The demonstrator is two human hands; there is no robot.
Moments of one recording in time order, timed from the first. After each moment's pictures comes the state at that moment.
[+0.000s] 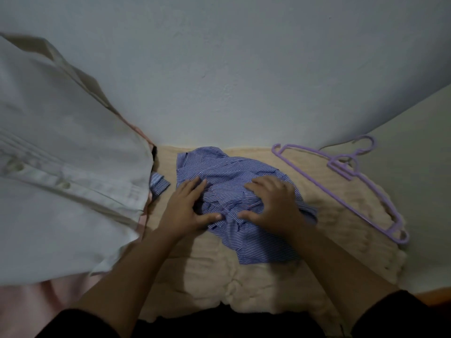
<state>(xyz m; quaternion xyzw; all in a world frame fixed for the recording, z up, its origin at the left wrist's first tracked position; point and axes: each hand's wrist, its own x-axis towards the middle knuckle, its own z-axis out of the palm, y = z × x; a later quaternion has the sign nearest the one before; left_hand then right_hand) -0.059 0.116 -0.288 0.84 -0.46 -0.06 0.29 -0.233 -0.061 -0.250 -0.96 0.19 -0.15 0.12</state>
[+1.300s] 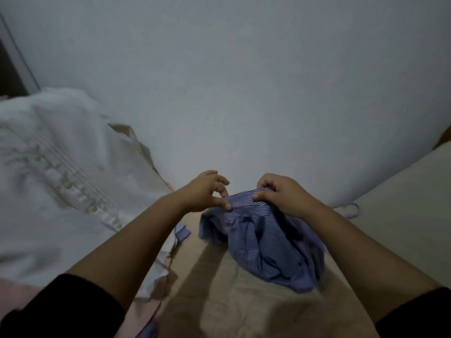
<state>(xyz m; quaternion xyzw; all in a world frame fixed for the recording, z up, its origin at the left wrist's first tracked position) -0.048 0.121 -0.063 0.78 -0.57 -0.10 0.21 -0.223 -0.027 -0.041 -0.91 0.14 -0.15 0.35</state>
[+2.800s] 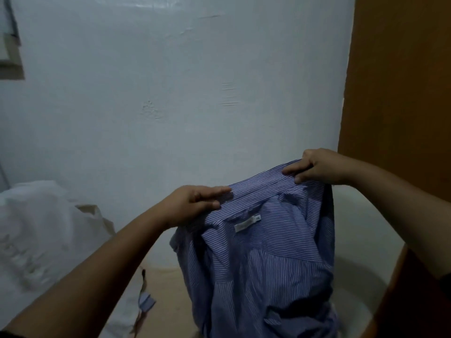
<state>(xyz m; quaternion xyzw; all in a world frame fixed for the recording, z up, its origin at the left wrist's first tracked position) -0.177 0.143 0.099 0.65 -0.67 -0.05 0.36 -0.420 -0.056 0.178 -0.96 0.24 -0.16 0.06</state>
